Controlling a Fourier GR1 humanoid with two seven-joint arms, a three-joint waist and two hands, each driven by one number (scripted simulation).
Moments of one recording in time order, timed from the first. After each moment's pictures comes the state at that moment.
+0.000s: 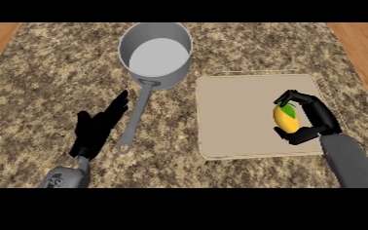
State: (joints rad) left arm -0.10 0.21 -0.17 -1.38 0.10 -0.08 0.14; right arm -0.44 -0.35 -0.10 -0.61 0.22 0.28 -0.77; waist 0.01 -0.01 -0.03
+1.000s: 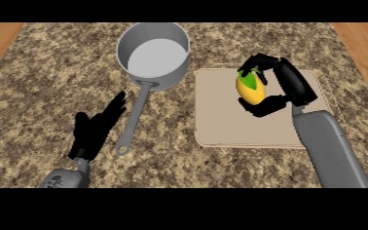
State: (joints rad) left arm -0.08 0.18 -0.14 -1.38 0.07 -0.08 0.14; right arm -0.48 -0.23 0.05 -1.24 0.35 0.14 -0.31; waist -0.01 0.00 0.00
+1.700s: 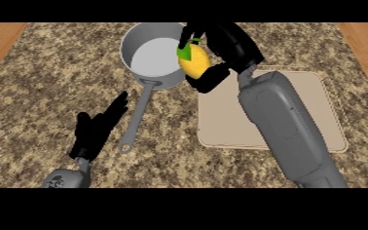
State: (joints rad) left arm -0.08 0.17 -0.13 -1.39 0.06 -0.11 0.15; right arm -0.84 -0.08 0.19 -1.28 0.53 0.17 0.17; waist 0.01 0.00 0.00
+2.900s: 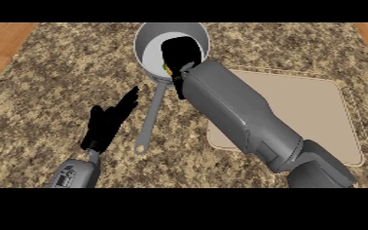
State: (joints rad) left arm -0.15 0.14 -0.15 -1.34 0.03 -0.14 0.15; right arm -1.22 0.00 0.62 -0.64 0.56 0.26 0.53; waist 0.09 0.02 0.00
